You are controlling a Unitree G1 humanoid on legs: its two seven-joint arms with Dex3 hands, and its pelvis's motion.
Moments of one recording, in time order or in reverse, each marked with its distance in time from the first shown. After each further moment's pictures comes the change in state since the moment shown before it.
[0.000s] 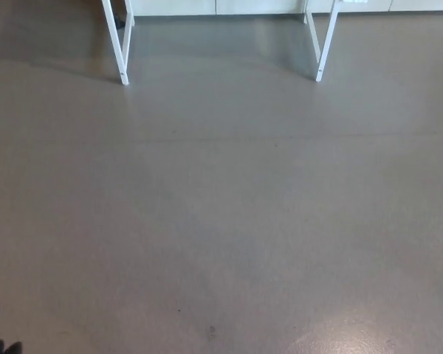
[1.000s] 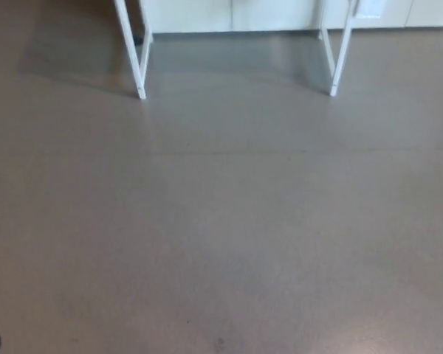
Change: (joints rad) left_arm 0.088 0.005 0.006 0.015 -0.023 0.014 -0.102; right_arm 0.100 0.033 -0.039 0.130 0.048 -0.329 0.045
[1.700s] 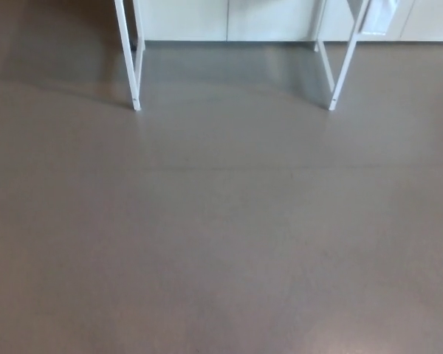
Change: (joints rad) left_arm -0.018 0.009 -0.008 -0.014 0.005 -0.010 0.015; right_arm -0.024 0.012 0.115 -0.004 -0.086 -0.047 -0.135
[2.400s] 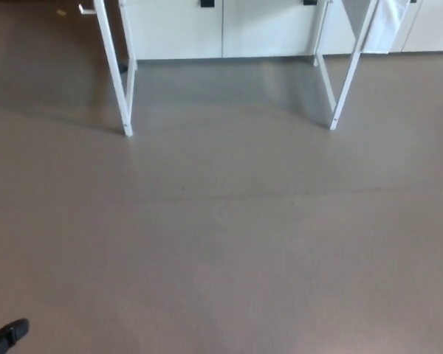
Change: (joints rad) left_arm 0.053 -0.122 -0.002 -0.138 -0.016 -0.022 0.043; right_arm -0.011 0.046 0.014 -0.038 0.003 0.007 -0.001
